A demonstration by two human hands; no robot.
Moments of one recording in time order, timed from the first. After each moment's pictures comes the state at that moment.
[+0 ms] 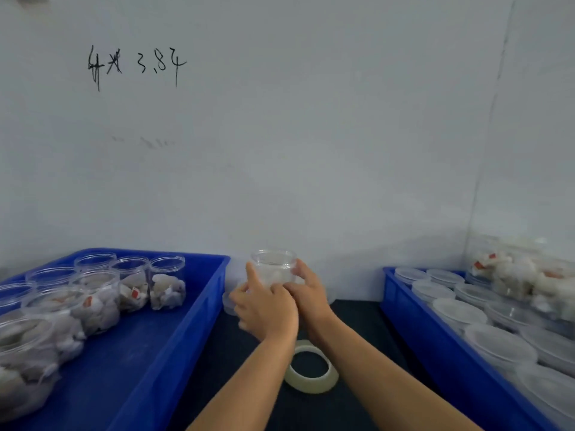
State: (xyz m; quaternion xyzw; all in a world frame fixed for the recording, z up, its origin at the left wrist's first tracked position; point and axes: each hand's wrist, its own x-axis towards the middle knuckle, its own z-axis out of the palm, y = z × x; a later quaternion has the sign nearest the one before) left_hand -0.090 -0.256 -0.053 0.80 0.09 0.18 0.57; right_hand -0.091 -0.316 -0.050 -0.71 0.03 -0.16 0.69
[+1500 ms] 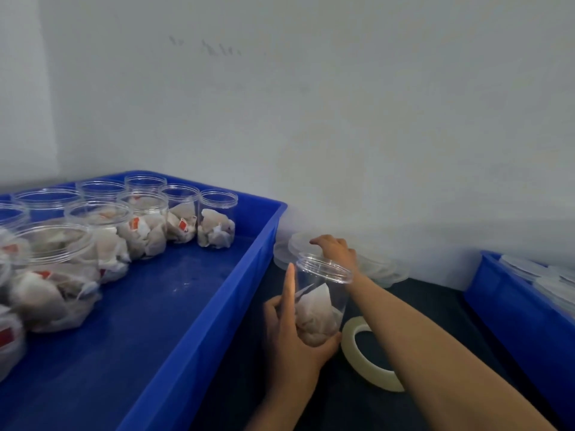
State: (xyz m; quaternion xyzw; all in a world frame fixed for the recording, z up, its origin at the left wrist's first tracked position) left_hand -0.052 -0.201 -0.213 0.73 -0.12 0.23 0.63; right_hand 0.103 -0.334 -0.135 -0.99 -0.02 -0.11 0.05
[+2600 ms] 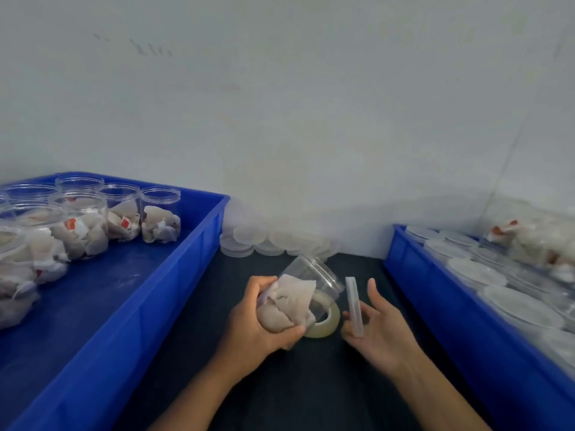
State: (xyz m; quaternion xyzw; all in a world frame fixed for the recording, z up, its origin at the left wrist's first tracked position) left_hand -0.093 -0.199 -0.188 0.73 -0.27 0.08 0.63; right_hand -0.158 -0.402 -0.143 -0.41 0.16 -0.02 0.90
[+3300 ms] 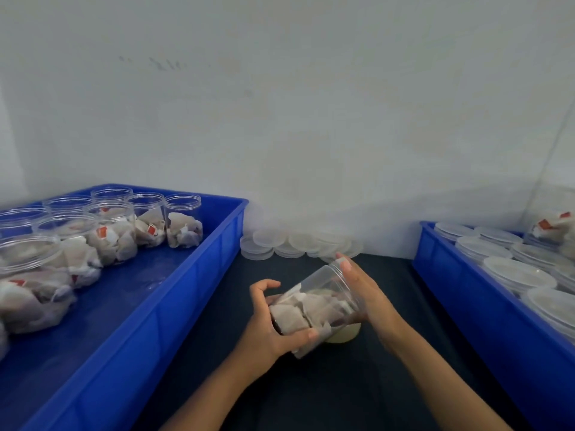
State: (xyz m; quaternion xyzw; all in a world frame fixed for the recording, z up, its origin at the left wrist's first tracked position) left_hand -0.090 -0.196 -0.188 0.73 -0.25 -0.02 0.63; right_hand -0.121 -0.386 -0.131 -0.77 -0.03 -0.07 0.64
